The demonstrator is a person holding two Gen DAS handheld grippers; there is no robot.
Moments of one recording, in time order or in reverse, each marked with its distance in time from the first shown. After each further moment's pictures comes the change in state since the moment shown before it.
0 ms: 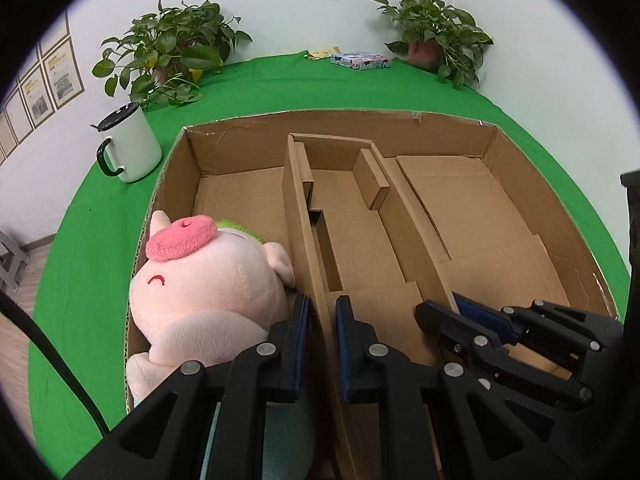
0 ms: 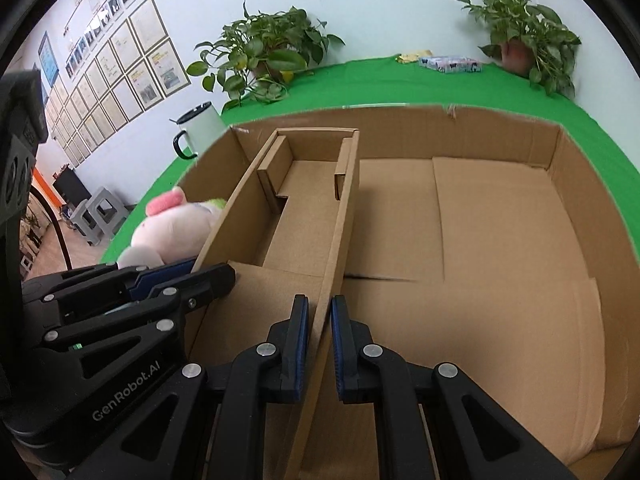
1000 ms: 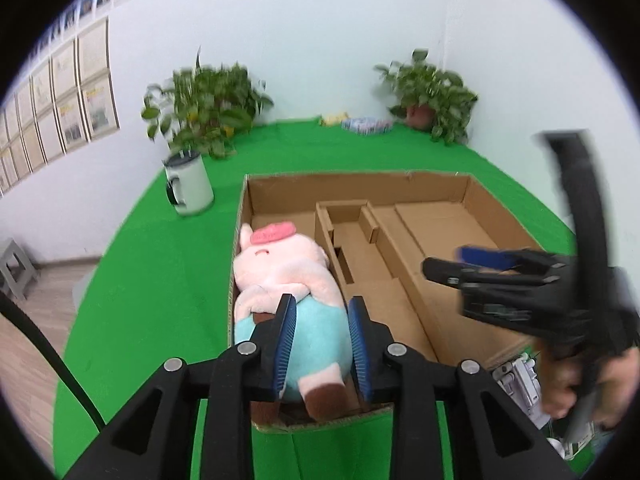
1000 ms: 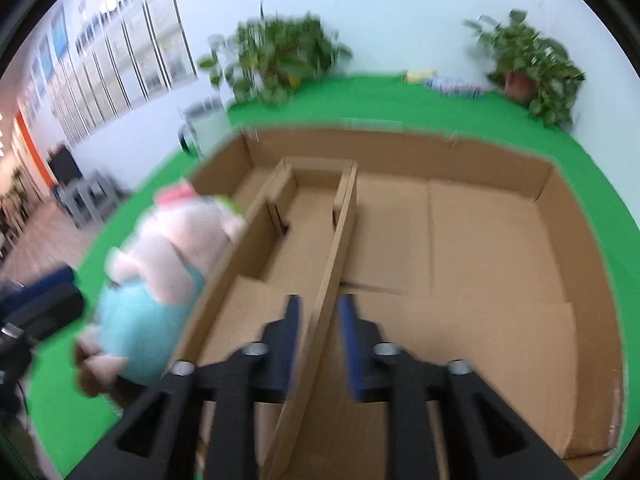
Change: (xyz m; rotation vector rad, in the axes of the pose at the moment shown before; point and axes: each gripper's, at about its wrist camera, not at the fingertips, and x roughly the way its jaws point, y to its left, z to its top) left arm -0.118 0.013 -0.061 0.009 -0.278 0.029; right arm -0.047 0.025 -0.017 -0.091 -0.072 -0.039
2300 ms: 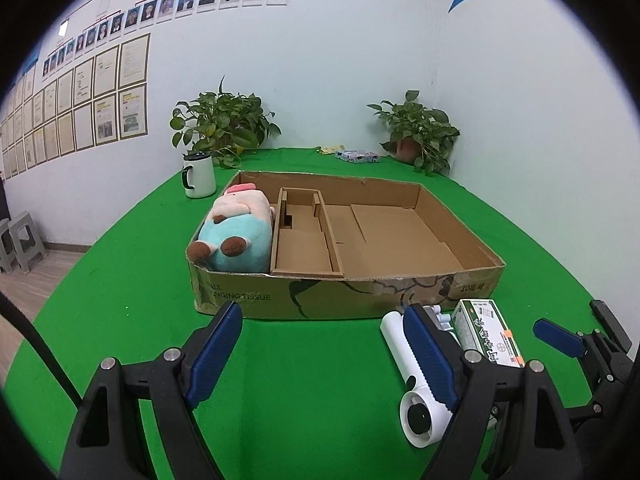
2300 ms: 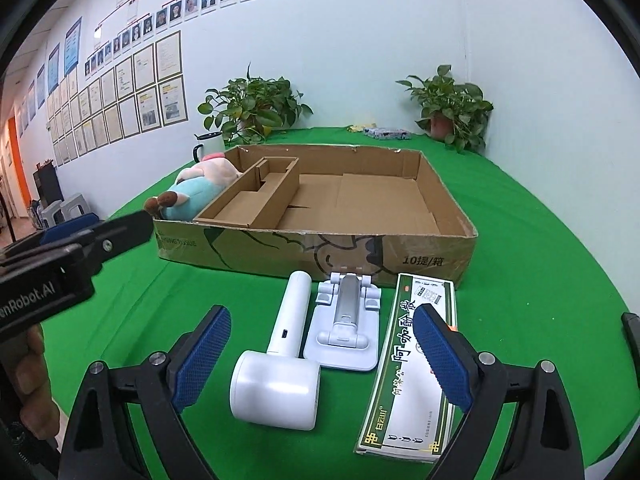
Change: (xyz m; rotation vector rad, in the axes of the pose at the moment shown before) left arm -0.104 -0.093 -0.109 -0.098 -0.134 0.023; right arm -0.204 -0.010 -0.211 -0.039 -0.216 -0.163
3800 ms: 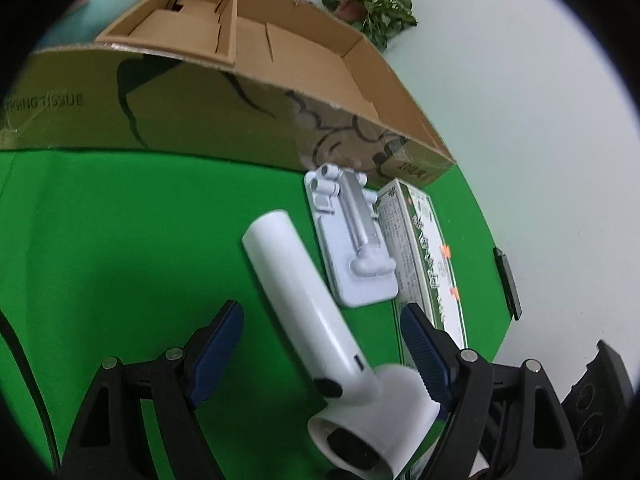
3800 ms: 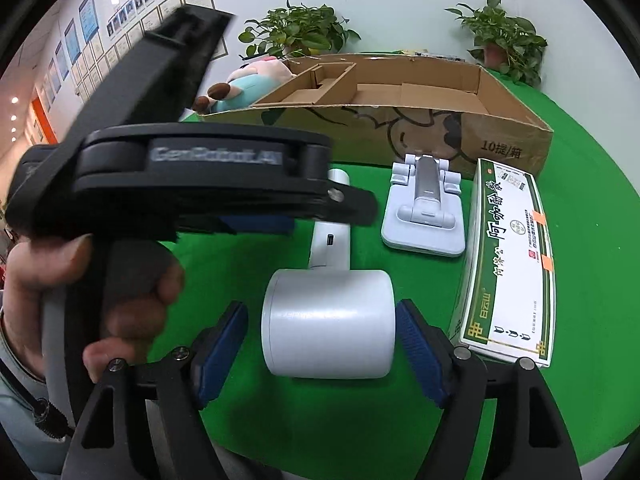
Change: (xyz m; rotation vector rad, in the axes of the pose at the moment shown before) left arm 0.125 -0.021 -0.051 -0.239 0.579 -0.533; right arm 0.024 0.026 -0.065 -0.008 0.278 0.197
